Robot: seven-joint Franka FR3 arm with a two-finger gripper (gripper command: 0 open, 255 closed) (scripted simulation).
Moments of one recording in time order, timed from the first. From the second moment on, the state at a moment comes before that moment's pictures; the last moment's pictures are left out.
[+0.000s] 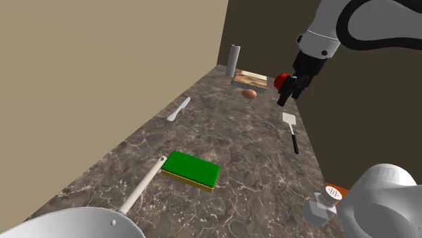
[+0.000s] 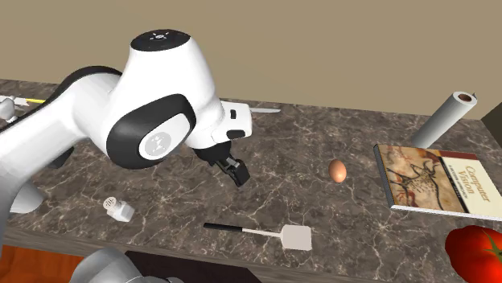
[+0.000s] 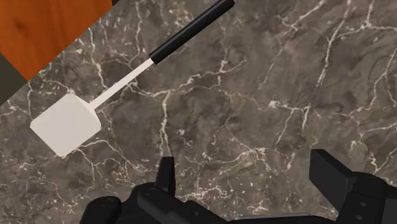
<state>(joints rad) 0.01 -0.79 0.03 -2.35 -0.08 1.67 0.04</state>
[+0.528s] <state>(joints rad) -0.01 -0.61 0.15 -2.28 0.00 1.75 0.29</state>
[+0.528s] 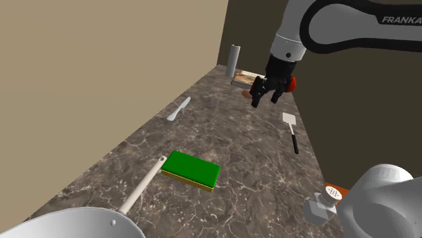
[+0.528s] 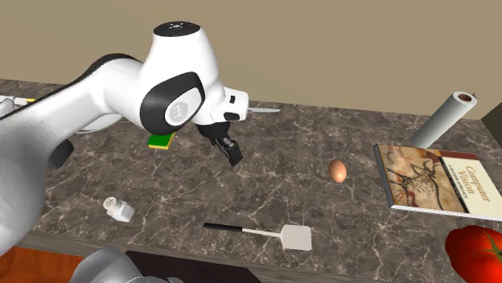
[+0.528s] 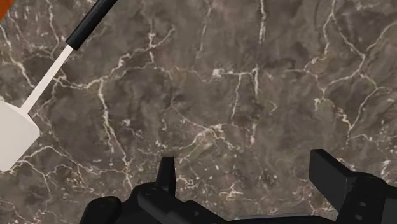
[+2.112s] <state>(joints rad) 0.00 0.37 0.34 -1.41 -0.11 1.81 1.22</state>
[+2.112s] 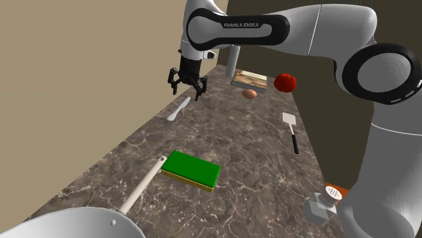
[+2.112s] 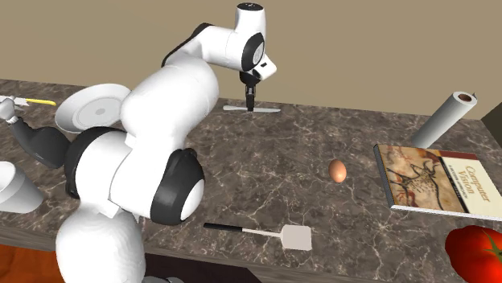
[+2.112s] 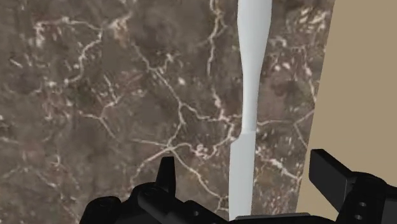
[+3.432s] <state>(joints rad) 0.00 0.43 0.33 -1.43 -0.12 1.89 1.26</state>
